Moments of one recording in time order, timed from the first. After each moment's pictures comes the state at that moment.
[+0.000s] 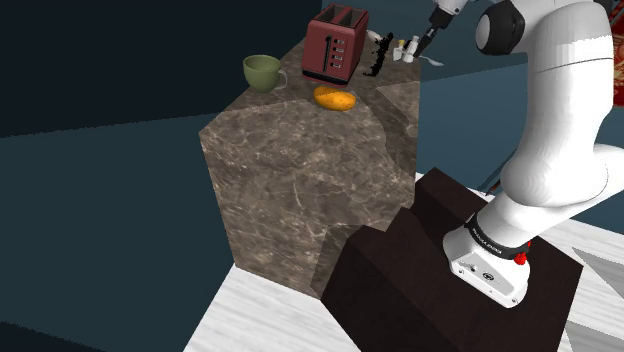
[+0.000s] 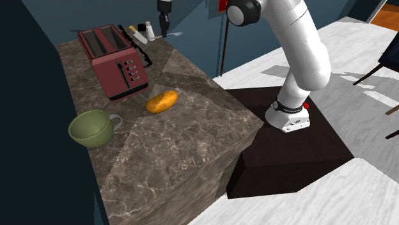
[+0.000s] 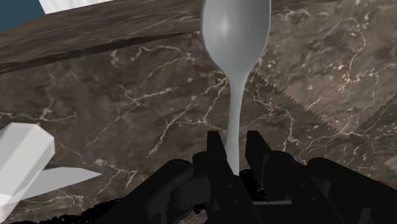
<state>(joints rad) -0.46 0.77 -0.49 -1.04 0.60 1.69 -1.24</state>
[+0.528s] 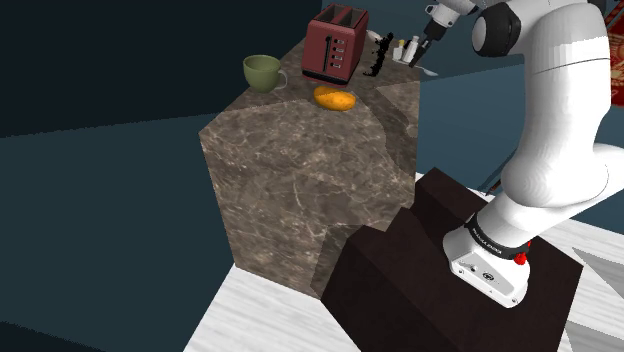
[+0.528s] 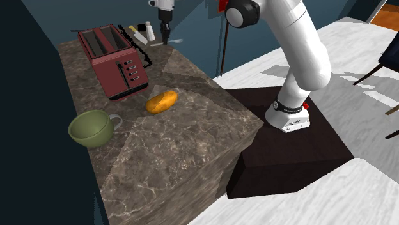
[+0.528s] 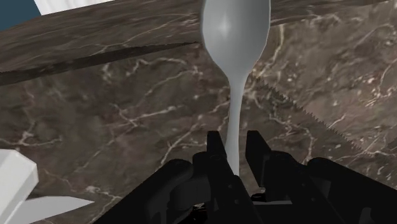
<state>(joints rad) -0.44 0.78 -0.49 -1.12 0.61 1.78 -1.27</state>
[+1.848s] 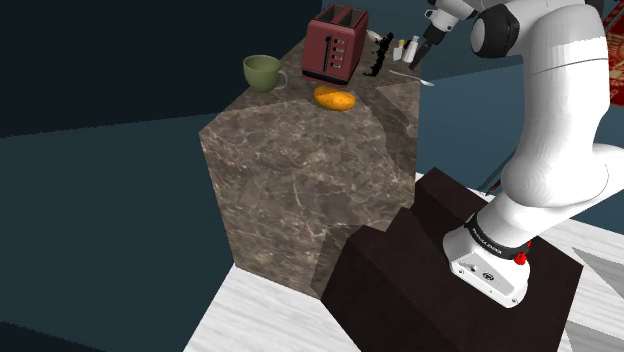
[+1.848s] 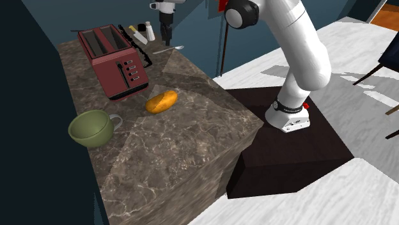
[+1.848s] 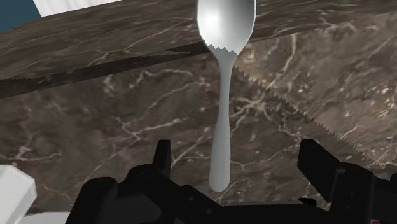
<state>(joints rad) -0.45 0.80 -0.49 -1.14 0.61 1.81 -1.29</state>
